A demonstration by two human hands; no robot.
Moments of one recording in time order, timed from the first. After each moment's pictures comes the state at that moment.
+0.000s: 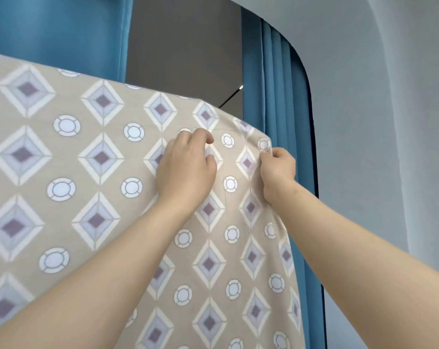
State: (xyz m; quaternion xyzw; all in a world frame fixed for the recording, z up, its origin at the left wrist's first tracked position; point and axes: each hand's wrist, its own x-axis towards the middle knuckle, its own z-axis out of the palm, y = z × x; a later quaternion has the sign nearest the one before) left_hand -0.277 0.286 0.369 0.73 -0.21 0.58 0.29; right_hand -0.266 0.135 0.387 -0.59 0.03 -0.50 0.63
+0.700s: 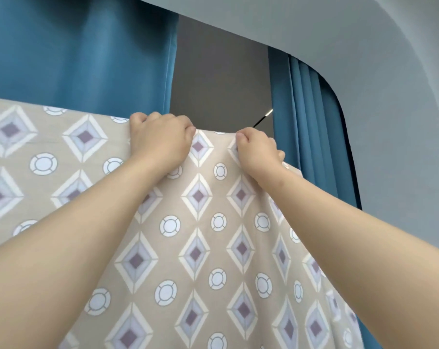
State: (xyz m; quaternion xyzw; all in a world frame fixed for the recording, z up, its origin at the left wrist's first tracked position) left_hand -0.282 0.394 0.464 0.76 -0.09 0.63 0.07; right_hand -0.275 0.236 0.461 -0.79 -0.08 -0.53 0.31
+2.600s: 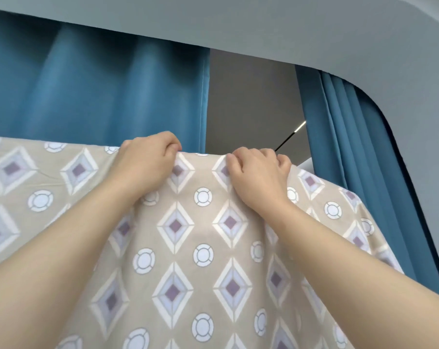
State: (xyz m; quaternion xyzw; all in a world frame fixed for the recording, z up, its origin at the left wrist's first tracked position) left_hand -0.290 0.488 0.472 0.75 -0.08 0.64 0.14; right_hand -0.266 0.312 0.454 -0.77 -0.12 -0.61 0.17
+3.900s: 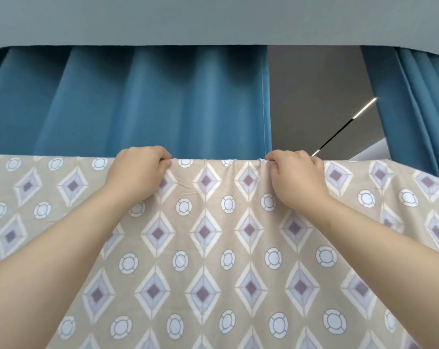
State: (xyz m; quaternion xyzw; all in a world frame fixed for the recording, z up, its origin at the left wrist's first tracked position) left_hand -0.339 0.650 0.460 0.78 0.03 0.62 0.03; right_hand -0.288 0.412 0.455 -0.78 -0.16 -0.59 0.14
